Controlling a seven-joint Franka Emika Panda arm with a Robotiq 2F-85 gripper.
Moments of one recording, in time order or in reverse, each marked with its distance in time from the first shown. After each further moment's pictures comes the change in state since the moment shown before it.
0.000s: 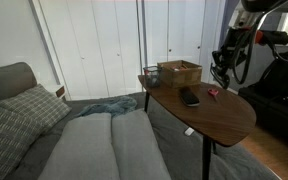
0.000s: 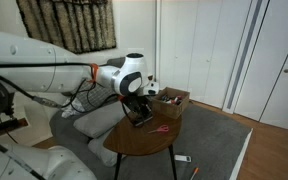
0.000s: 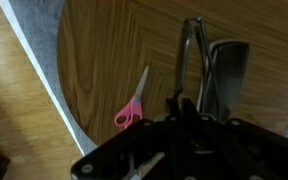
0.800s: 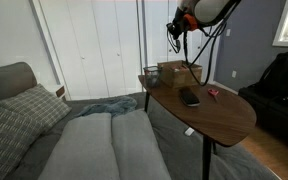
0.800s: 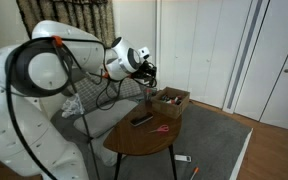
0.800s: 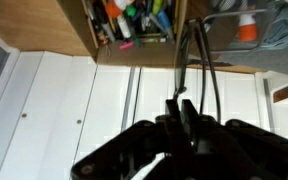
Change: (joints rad) arm -0.331 0.372 0.480 0.449 -0.587 0.483 0.324
